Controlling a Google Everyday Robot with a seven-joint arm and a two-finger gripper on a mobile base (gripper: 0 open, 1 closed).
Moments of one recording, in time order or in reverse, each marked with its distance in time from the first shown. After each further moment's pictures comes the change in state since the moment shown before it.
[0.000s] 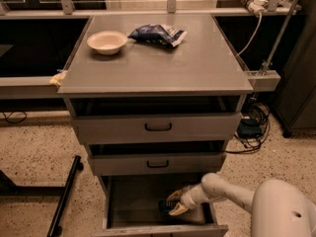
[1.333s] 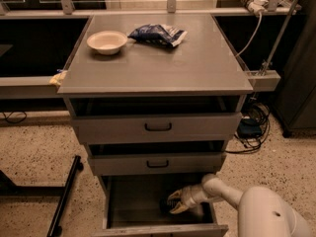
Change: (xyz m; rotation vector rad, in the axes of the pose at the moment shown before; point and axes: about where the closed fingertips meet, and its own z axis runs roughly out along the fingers) arm 0.041 -0.014 0.033 0.008 -0.025 -0.010
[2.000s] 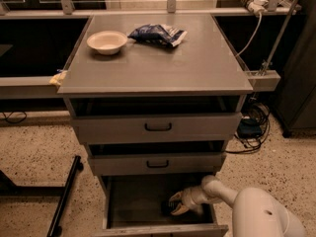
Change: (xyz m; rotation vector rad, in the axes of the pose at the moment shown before) arm 0.025 0.003 0.010 -0.008 0.035 0.030
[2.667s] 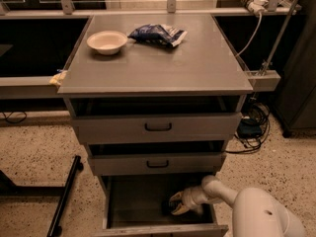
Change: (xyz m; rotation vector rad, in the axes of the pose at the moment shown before) arm 0.000 0.000 0.000 0.000 0.001 0.001
